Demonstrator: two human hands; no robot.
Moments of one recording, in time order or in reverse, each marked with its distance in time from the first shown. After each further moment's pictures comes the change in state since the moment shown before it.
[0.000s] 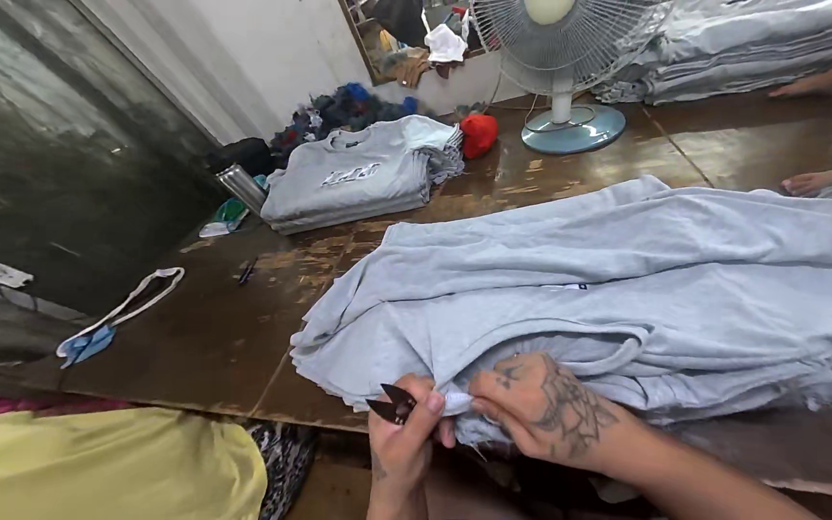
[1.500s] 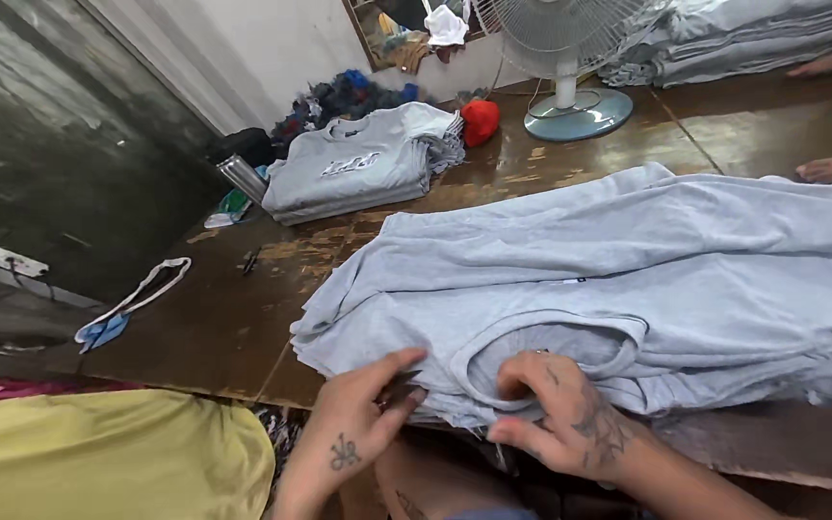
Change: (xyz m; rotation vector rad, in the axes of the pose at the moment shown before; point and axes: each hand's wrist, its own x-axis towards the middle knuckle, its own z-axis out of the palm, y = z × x) left_hand 0.027 0.063 -0.038 1.294 -0.429 0.010; right_hand -0.025 -0.004 -0.008 0.141 0.150 0.120
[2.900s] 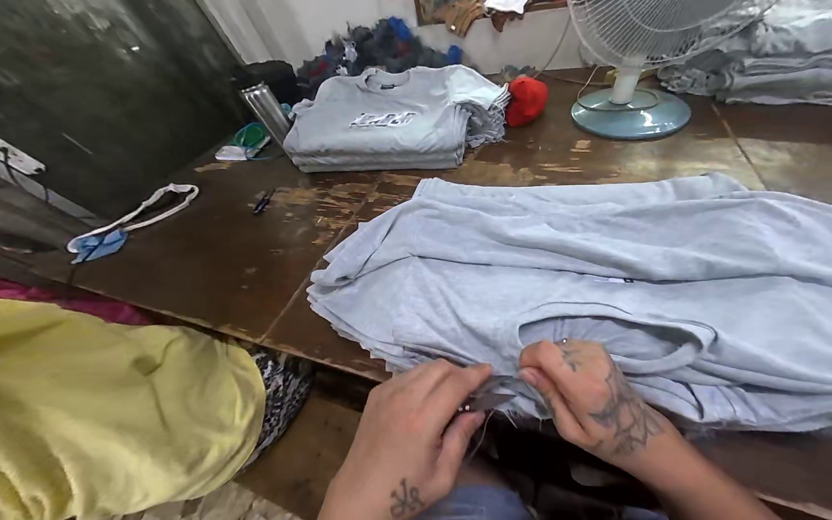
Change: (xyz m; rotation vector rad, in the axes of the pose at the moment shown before) left_hand -0.030 0.026 0.028 -0.016 0.127 0.108; right_hand 0.015 0.002 0.013 -0.215 -0.114 -0.095
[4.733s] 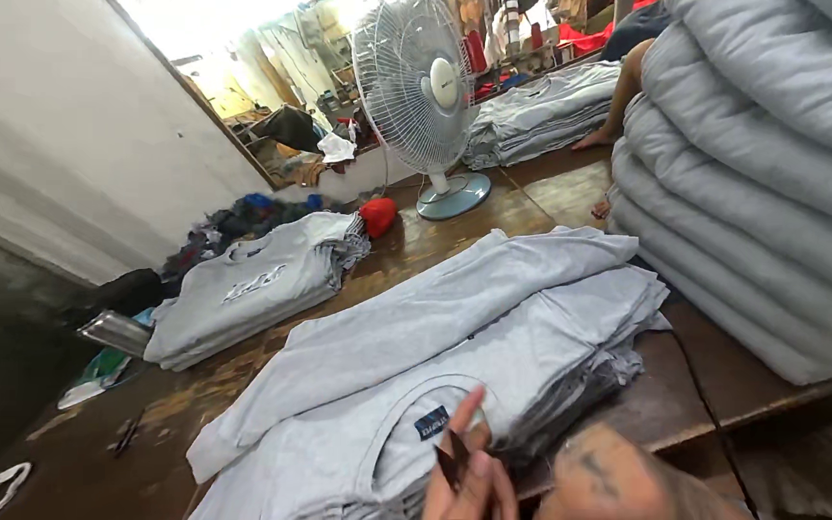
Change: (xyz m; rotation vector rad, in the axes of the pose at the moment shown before) left_hand 0.065 0.121 0.093 -1.253 -0.275 -0.232; right_hand -0.095 -0.042 -0.138 0.210 0.223 0.067
